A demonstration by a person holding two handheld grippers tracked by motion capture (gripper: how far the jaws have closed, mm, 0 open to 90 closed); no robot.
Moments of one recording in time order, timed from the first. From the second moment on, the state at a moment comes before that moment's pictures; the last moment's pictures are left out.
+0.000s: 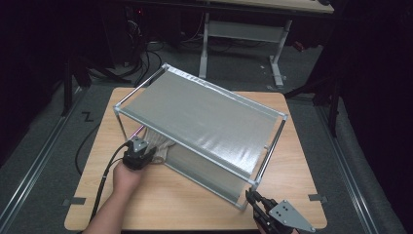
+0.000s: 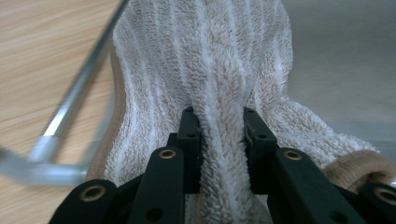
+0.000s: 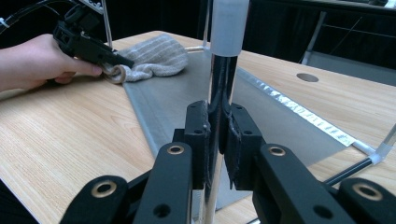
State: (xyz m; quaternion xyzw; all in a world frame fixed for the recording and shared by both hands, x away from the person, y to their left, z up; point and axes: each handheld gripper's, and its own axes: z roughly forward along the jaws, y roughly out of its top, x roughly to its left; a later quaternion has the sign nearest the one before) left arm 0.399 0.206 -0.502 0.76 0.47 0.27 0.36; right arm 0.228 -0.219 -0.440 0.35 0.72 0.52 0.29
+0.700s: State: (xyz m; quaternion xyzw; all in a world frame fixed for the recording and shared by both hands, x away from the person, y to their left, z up) left arm 0.332 0.074 -0.501 0.83 0.32 0.21 0.40; right arm 0.225 -0.217 -0.441 0.34 0.73 0.52 0.30
